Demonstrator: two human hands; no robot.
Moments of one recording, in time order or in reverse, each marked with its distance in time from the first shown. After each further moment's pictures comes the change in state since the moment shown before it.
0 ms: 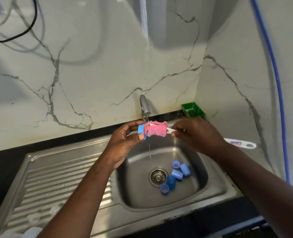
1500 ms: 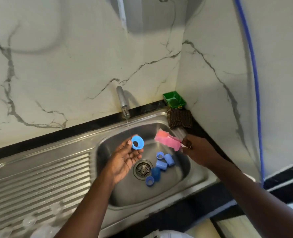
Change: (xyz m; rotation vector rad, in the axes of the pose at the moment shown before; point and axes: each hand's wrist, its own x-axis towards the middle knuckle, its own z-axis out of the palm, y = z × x) left_hand 0.002 -0.093 0.037 -0.481 0.085 -0.394; right_hand -0.076 0.094 0.064 0.186 -0.153 0.571
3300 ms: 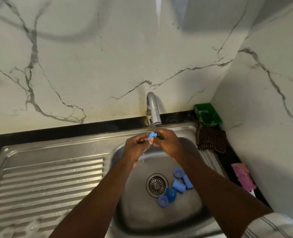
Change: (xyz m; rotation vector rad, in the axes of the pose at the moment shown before) left_hand 0.136 0.032 -0.046 0.448 0.315 0.111; right_hand 0.173 -0.117 0.129 0.620 -0.249 -0.060
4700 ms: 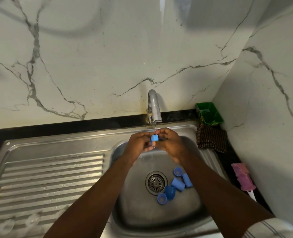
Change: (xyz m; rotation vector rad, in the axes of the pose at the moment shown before) left_hand 0.001 0.012 0.006 -0.010 -0.027 -0.115; right_hand -0.011 0.010 -0.007 0.255 -0.056 0.127
